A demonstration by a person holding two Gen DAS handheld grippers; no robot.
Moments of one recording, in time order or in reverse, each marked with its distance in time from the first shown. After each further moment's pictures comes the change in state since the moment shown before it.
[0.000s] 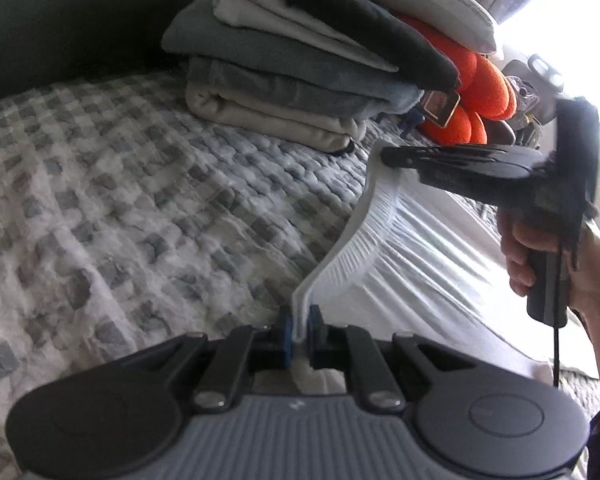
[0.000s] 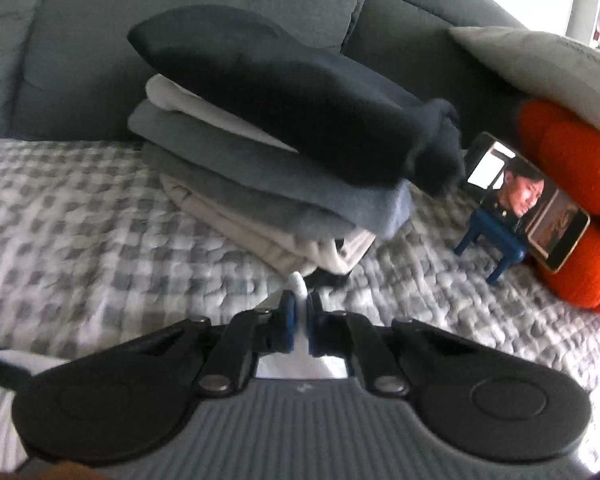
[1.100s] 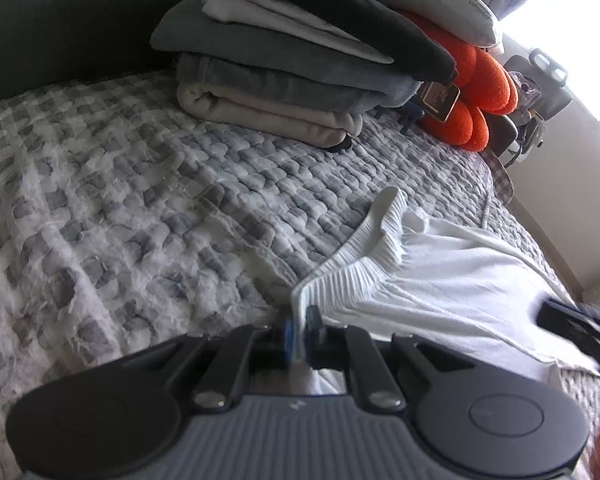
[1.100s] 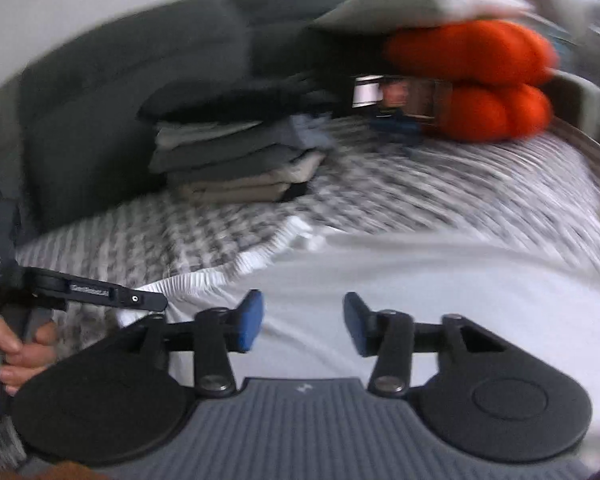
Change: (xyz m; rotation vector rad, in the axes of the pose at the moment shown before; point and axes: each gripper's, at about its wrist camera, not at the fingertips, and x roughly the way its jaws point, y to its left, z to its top) left arm 0.009 -0.004 -0.002 -0.008 0.007 -0.006; right arm -0.151 0.014 -0.094 0.418 -0.055 0.023
